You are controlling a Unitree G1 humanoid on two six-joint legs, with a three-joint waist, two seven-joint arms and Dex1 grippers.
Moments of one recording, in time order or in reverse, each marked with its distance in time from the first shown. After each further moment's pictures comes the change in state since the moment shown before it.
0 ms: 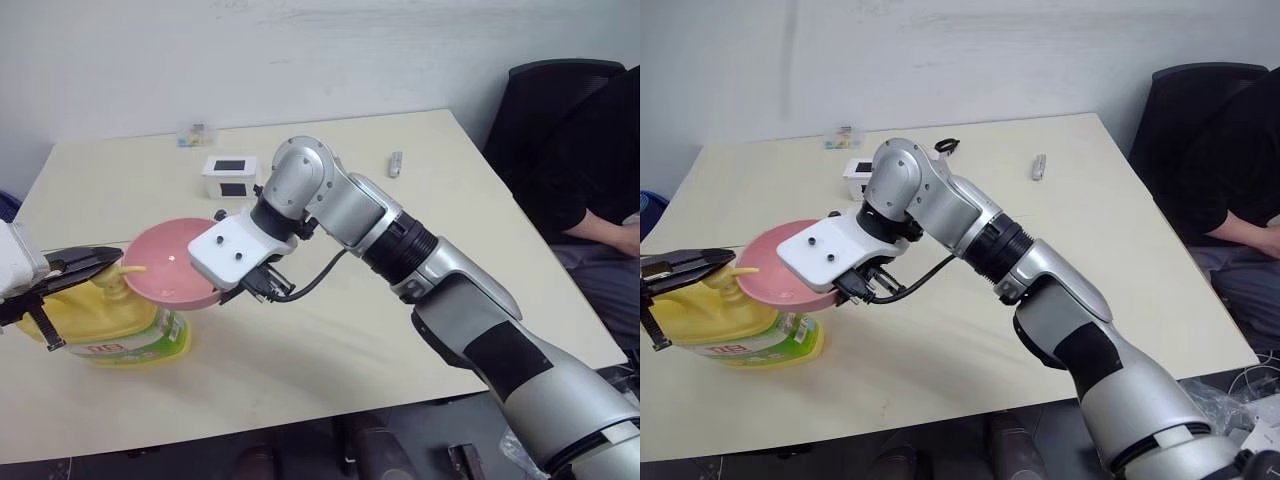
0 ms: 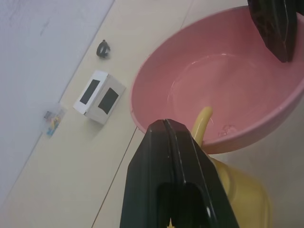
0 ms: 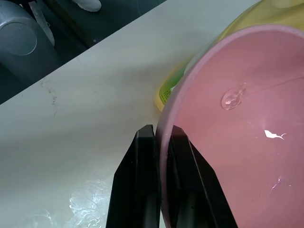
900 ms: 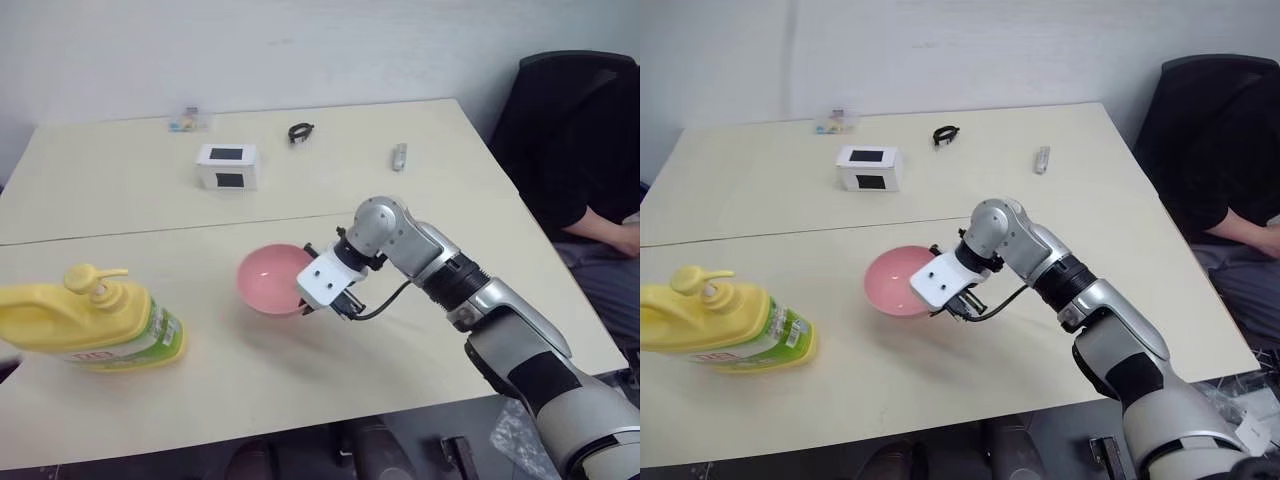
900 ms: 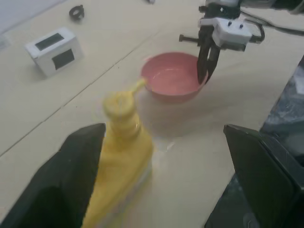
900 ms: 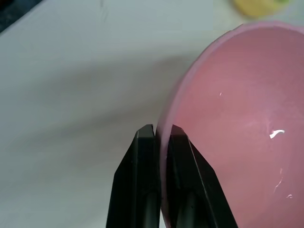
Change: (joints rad) left arm 0.489 -0.101 0.975 -0.110 -0.414 0.735 -0.412; right arm 0.317 -0.279 0.038 0.020 -0.114 -0.272 -0.047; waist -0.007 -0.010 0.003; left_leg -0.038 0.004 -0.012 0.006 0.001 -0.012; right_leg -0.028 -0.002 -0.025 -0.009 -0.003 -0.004
